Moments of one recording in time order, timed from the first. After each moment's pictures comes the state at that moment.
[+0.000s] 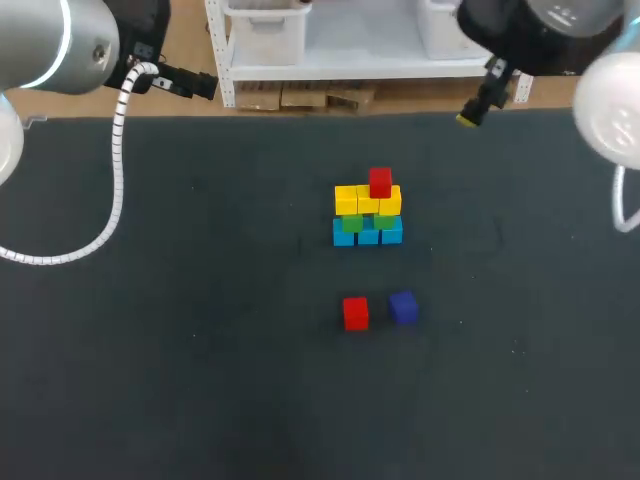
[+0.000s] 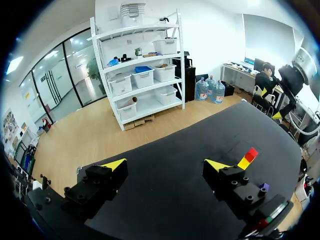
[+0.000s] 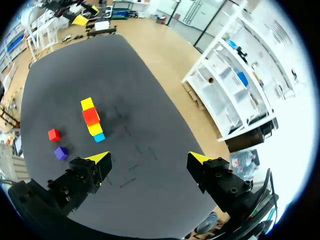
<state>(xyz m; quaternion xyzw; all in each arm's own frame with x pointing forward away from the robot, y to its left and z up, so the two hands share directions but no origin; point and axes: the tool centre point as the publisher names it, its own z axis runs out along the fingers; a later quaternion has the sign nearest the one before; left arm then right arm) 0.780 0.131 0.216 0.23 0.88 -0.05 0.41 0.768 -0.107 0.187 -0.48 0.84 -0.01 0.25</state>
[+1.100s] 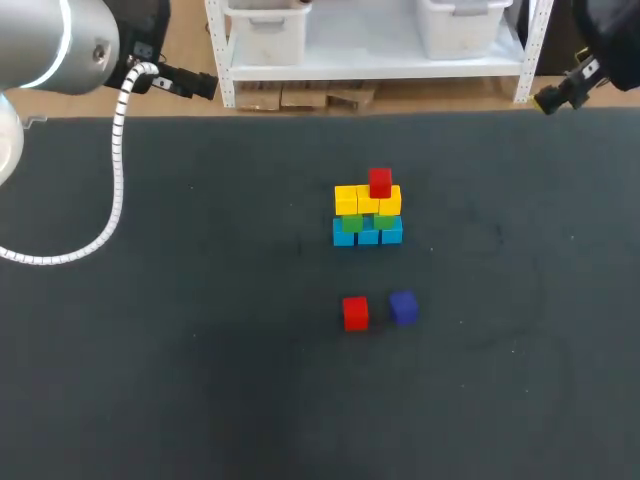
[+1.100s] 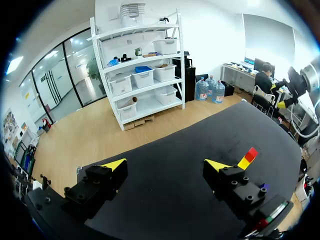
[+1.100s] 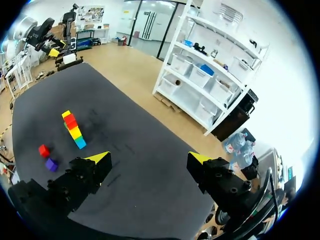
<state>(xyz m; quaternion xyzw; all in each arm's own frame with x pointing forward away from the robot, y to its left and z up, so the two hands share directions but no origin) 0.780 0.131 0.216 0.23 0.88 -0.05 0.41 0.761 -0.190 0.205 -0.35 0.86 0.00 0.36</state>
